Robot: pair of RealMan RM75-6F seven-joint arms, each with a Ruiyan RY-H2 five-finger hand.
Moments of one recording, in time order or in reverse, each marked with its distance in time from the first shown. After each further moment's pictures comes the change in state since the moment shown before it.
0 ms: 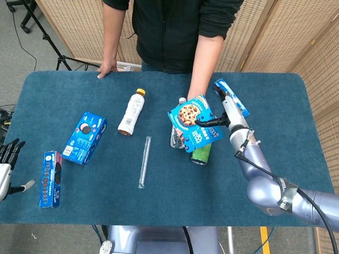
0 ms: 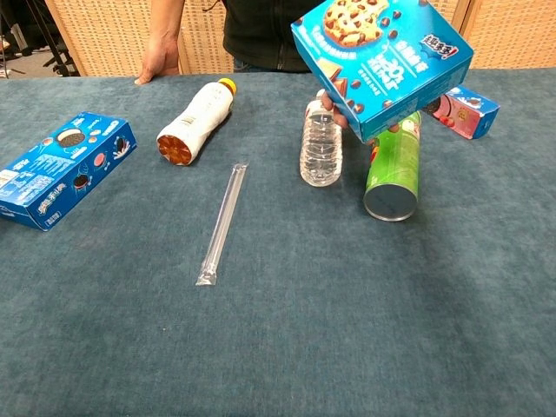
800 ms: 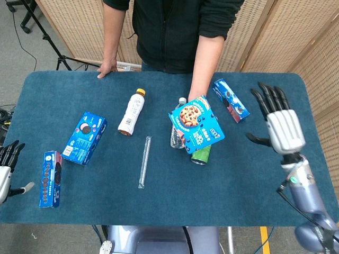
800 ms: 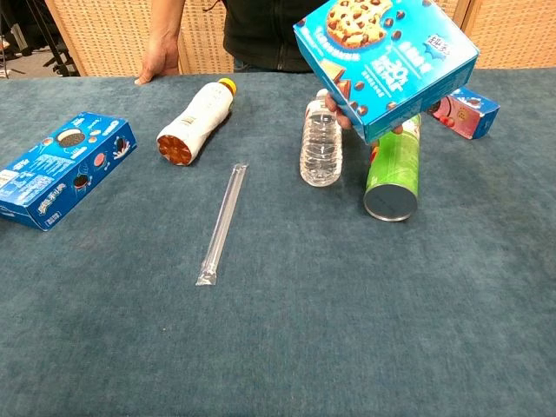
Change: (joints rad) left arm 0.017 -0.022 0.011 0.015 0.025 0.037 0.020; right arm -0.556 -0.097 -0.390 0.270 -1.393 0.618 -0.099
